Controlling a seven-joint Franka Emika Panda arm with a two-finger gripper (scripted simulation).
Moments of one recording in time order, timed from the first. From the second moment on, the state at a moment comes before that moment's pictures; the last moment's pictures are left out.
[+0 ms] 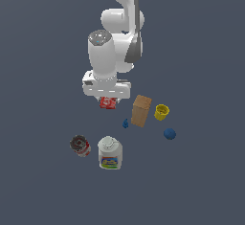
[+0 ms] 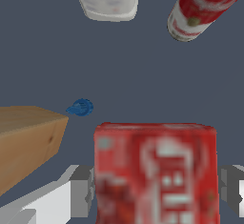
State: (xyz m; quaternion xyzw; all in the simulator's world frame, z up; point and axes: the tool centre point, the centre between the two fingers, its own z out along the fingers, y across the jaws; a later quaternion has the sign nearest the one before) arm -0.069 -0.067 0.156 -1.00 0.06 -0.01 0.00
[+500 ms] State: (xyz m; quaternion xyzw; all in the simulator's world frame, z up) arm -0.095 -0.069 0.243 -1.00 0.06 -0.01 0.00
